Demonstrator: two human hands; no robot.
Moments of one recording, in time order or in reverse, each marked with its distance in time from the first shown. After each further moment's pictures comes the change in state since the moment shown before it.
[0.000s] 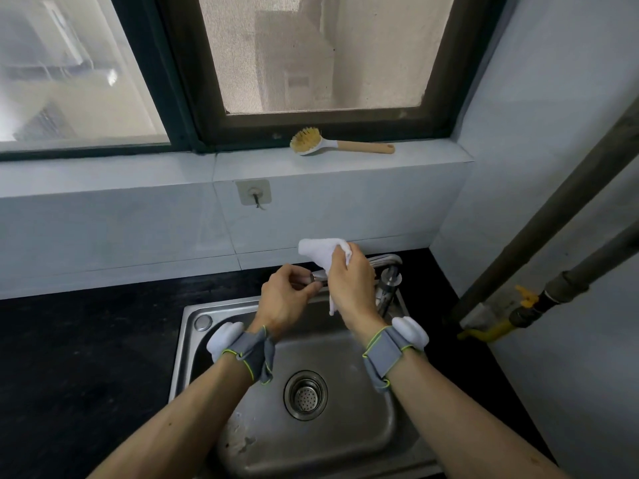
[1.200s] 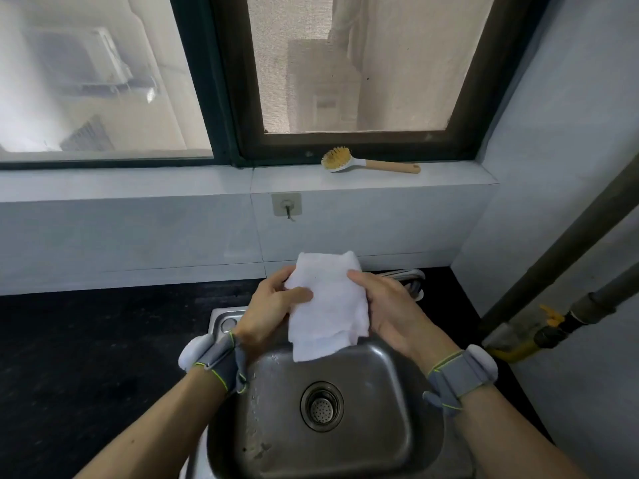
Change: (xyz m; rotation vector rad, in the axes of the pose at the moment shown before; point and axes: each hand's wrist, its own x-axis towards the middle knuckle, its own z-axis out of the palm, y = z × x) left_hand -0.029 0.006 -0.069 -0.577 -0.223 -0.078; right_hand -0.008 0.002 -0.035 0.702 -0.620 0.493
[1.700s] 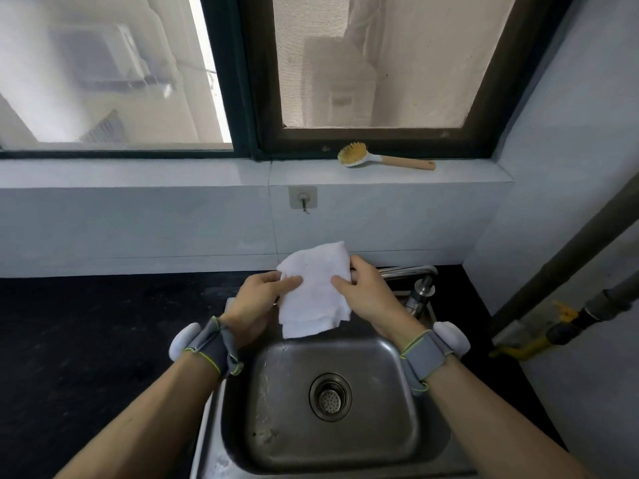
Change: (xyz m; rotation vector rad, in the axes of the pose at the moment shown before) left_hand -0.009 -0.002 -0.035 0.024 0.164 -0.157; right_hand 0.012 0.015 0.041 -0.690 0.098 -0.265
